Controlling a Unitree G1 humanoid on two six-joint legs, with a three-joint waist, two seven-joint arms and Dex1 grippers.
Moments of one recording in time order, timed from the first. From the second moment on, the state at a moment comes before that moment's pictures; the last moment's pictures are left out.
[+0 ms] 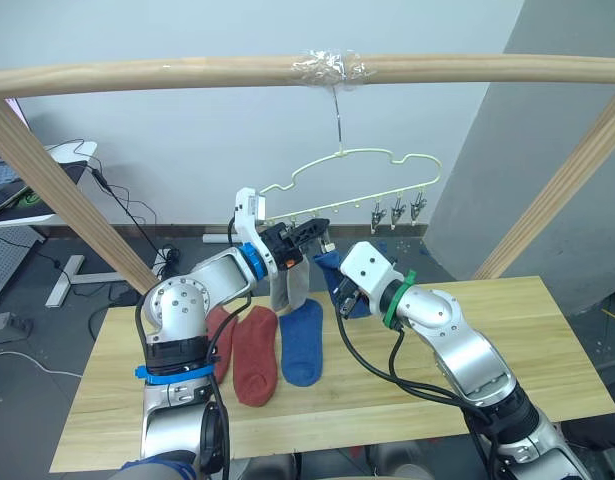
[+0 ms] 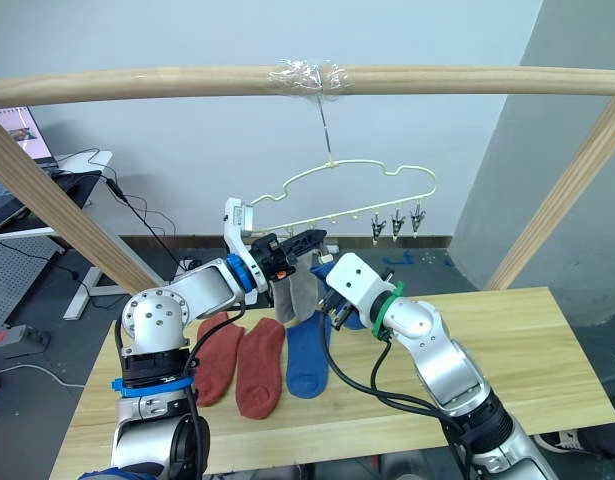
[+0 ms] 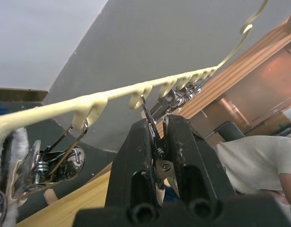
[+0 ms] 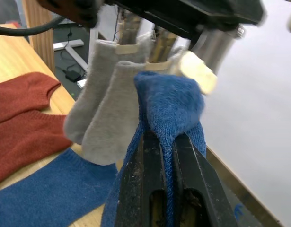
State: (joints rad) left arm -0.56 0.17 0.28 -0.04 -1.00 1.09 -0.23; right arm -0.37 -0.29 0.43 -0.37 -0.11 0.63 0.45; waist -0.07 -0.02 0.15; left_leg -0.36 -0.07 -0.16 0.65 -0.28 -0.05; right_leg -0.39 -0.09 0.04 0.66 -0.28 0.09
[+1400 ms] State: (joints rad) left arm -0.55 0.19 0.27 -0.04 -1.01 1.08 -0.23; right arm -0.26 -0.33 0.32 -0.52 0.12 0.71 0.46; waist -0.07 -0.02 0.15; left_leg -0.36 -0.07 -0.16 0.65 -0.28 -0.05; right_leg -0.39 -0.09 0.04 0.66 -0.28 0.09
